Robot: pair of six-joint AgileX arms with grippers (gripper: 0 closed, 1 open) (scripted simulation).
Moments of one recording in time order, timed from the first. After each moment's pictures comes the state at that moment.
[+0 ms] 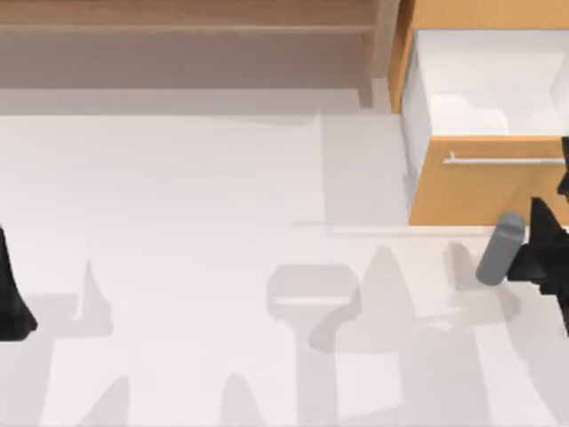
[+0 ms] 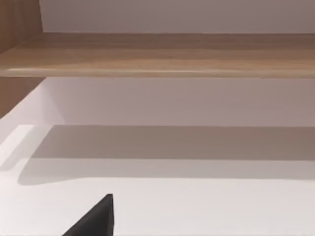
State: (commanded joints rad) left arm 0.00 0.00 0.00 0.00 0.00 0.00; right arm 0.34 1.98 0.22 1.75 0.37 -1.55
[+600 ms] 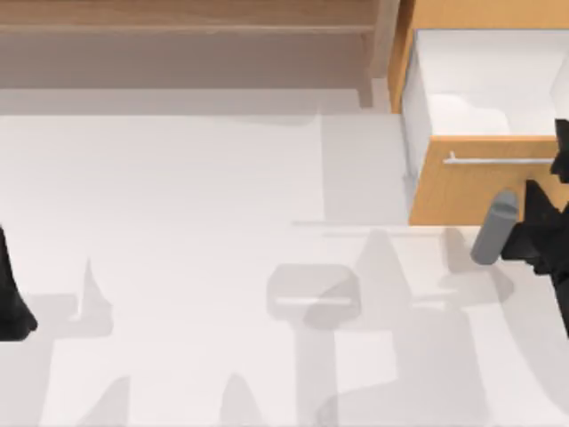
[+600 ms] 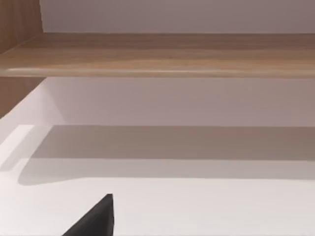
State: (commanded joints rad) left arm 0.00 0.00 0.00 0.00 0.00 0.00; right arm 0.31 1.99 0.31 1.68 0.34 -1.56
